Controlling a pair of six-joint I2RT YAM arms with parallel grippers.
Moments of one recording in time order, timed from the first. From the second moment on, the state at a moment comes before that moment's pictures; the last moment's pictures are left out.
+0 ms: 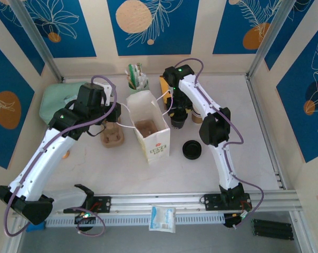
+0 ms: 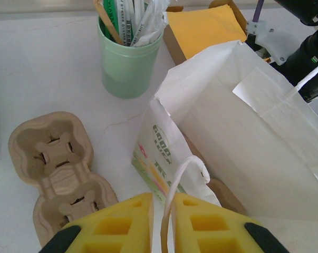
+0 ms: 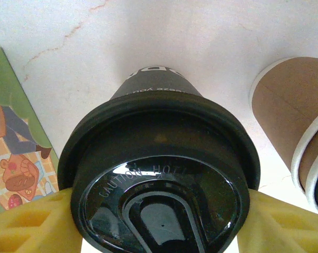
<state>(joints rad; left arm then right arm) -0.50 1.18 1.43 -0.94 -0.03 -0.31 0.48 2.36 2.42 -1.68 0.04 0.25</state>
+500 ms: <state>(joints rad) -0.50 1.18 1.43 -0.94 -0.02 -0.31 0.48 2.35 2.42 -1.68 0.05 0.25</state>
